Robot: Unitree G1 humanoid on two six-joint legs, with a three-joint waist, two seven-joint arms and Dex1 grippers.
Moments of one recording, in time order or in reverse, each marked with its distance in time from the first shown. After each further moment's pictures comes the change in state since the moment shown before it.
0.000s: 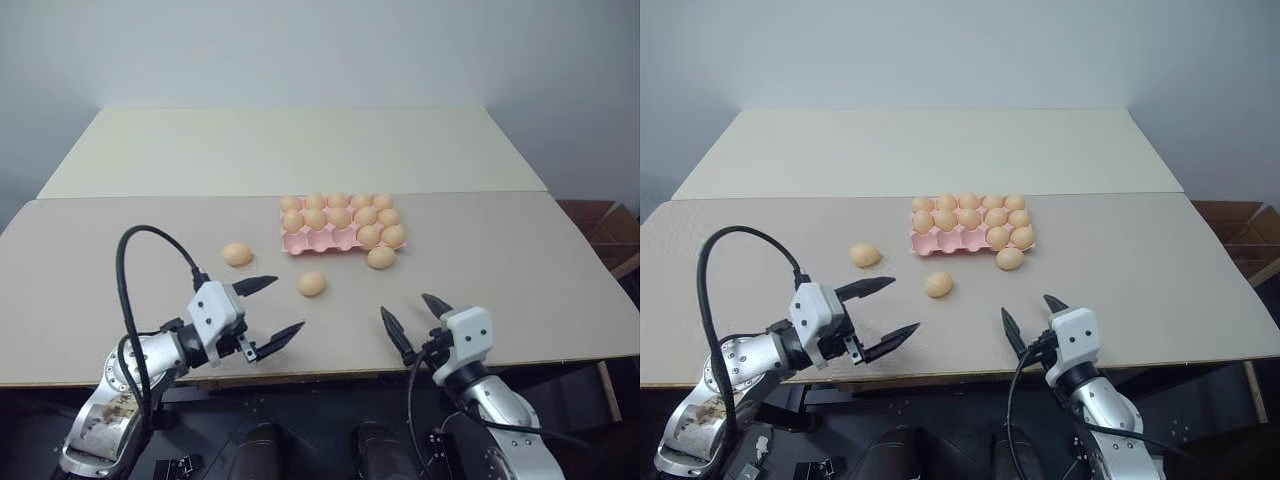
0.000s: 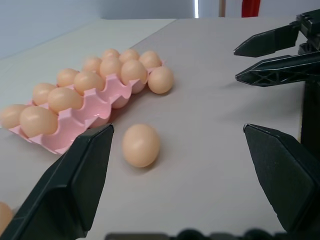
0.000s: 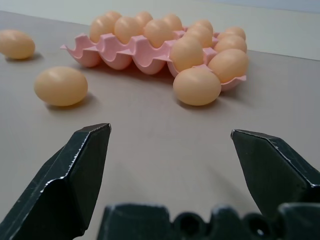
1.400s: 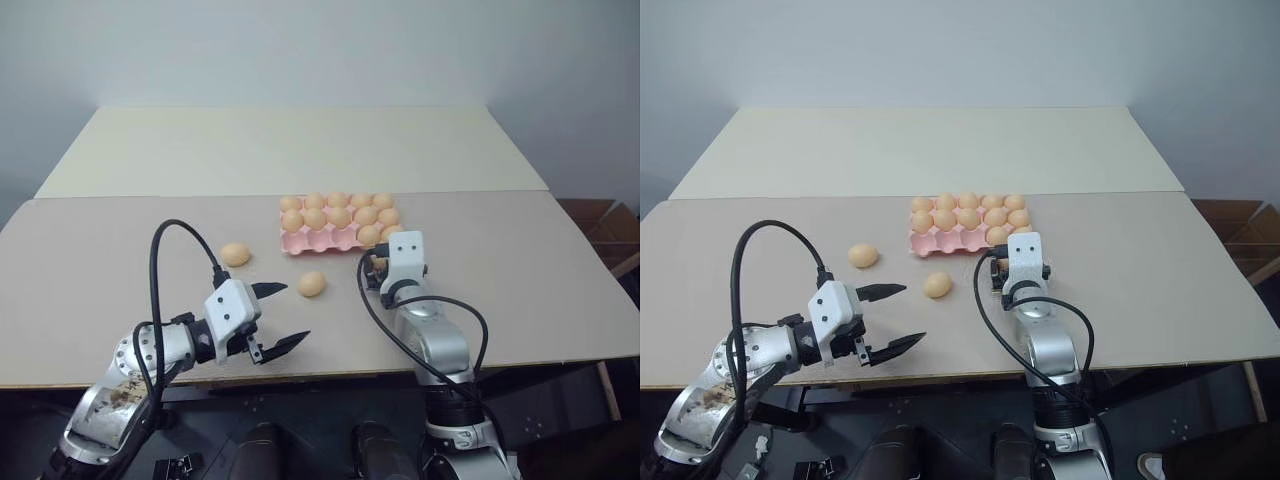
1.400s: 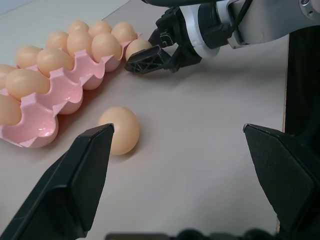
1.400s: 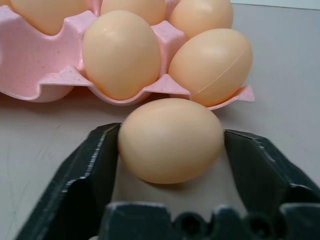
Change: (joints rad) left arm -0.061 0.042 -0.055 -0.015 0.016 0.108 -0.006; right arm -0.656 0.234 0.013 0.512 -0.189 0.362 -0.422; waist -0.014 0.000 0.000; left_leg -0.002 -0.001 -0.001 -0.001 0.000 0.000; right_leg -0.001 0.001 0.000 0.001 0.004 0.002
